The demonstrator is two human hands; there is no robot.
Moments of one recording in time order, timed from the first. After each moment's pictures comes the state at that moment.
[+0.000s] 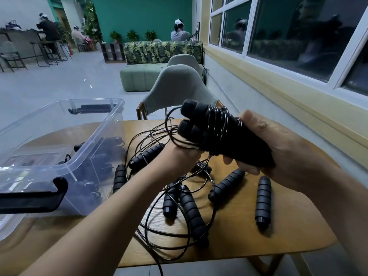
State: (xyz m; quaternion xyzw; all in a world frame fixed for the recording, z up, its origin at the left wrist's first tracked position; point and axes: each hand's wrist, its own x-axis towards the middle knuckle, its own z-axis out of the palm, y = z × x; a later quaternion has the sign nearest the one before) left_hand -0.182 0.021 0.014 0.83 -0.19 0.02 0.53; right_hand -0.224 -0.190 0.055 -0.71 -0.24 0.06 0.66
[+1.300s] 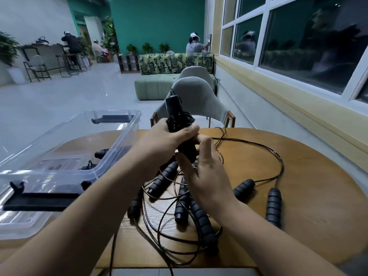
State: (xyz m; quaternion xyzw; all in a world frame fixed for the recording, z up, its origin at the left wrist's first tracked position) left_hand -0.187 0.069 0.067 0.77 -0.07 0.03 0.64; right_hand -0.201 -0.068 -0.021 -0.82 -0.22 -0.26 0.45
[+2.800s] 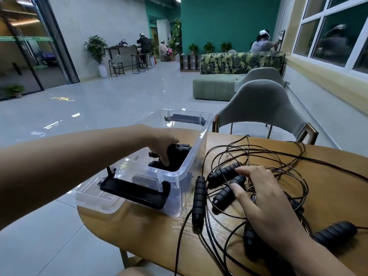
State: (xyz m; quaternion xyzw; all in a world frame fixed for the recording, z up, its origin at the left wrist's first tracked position) left_hand -0.060 0.320 0.031 0.98 -0.07 -0.16 -0.12; right_hand -0.173 -0.030 -0.049 -0.86 -0.30 -0.19 0.38
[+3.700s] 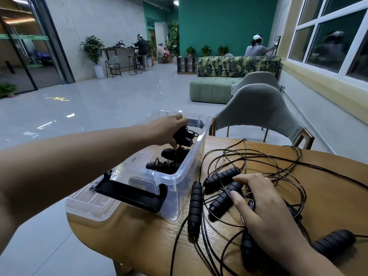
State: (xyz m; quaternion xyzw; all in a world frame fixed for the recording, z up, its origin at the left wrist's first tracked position) left_hand -0.030 0.314 0.038 0.99 -0.11 0.08 -0.04; right_hand -0.169 -0.035 -0.055 -0.87 -0.29 -0.17 0.37
